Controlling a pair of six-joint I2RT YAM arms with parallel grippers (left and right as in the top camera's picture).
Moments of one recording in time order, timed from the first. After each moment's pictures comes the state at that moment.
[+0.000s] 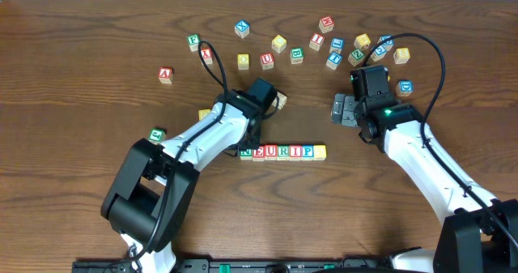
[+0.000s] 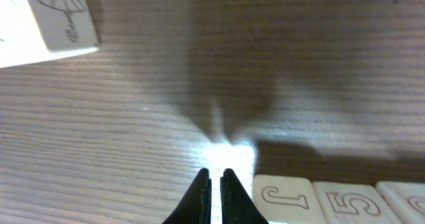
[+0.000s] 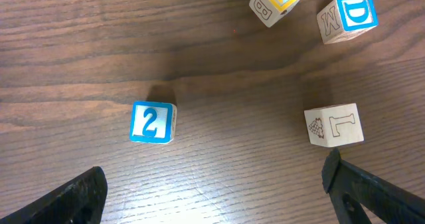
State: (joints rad) left arm -0.56 1.89 1.22 -0.84 -0.19 -0.51; right arm 0.26 1.55 1.00 -0.51 0.26 0.35
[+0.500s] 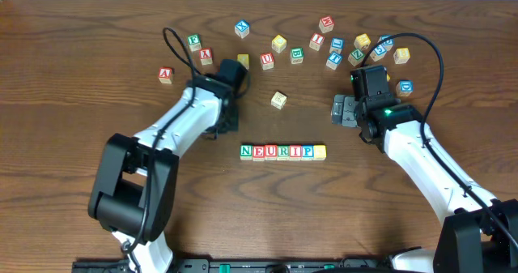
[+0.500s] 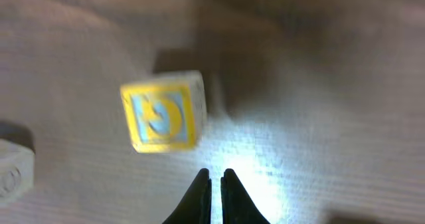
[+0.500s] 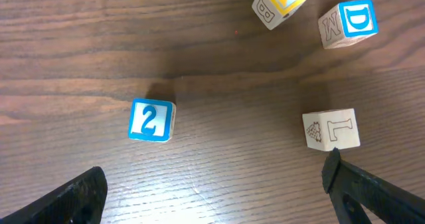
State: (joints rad) left arm -0.37 1.89 1.27 -0.82 -0.16 -0.39; right arm 0.26 1.55 1.00 -0.51 0.26 0.30
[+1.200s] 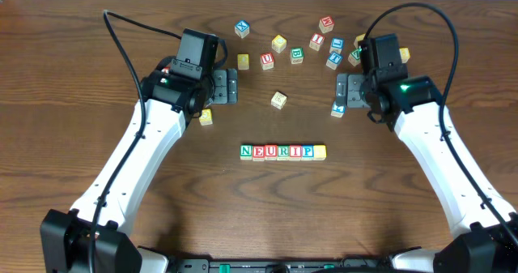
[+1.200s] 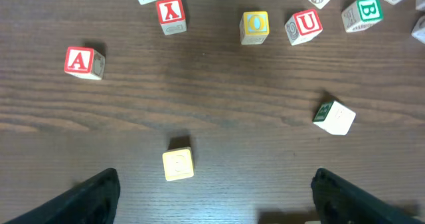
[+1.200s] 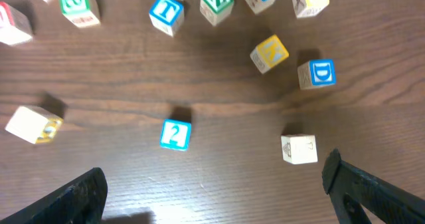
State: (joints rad) left arm -0.32 1.57 1.33 -0.76 -0.09 -0.28; right arm 0.26 1.55 1.31 -0.79 0.24 0.24
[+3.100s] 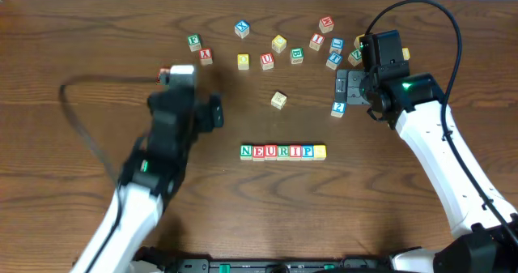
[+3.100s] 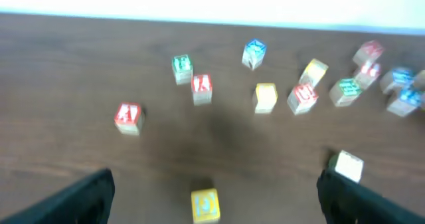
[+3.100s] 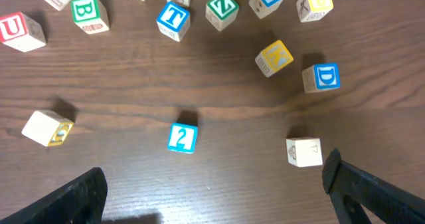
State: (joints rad) left arm -0.32 1.08 0.70 -0.11 -0.21 -0.22; right arm 0.26 1.55 1.33 -0.80 0.22 0.25
